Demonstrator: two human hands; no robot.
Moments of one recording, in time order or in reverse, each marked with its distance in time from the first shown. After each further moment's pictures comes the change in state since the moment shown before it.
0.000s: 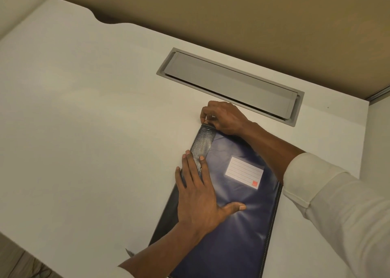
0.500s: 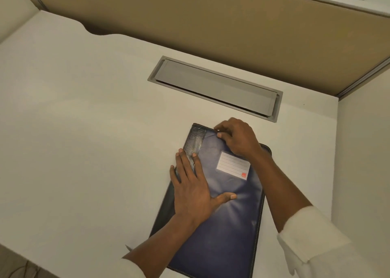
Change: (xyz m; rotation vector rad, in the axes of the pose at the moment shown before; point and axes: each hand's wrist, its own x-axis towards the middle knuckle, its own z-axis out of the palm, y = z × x) left_hand -0.002 -0.002 0.004 0.017 -0.001 0.011; right_hand -0.100 -0.014 0.006 0.180 0.199 0.440
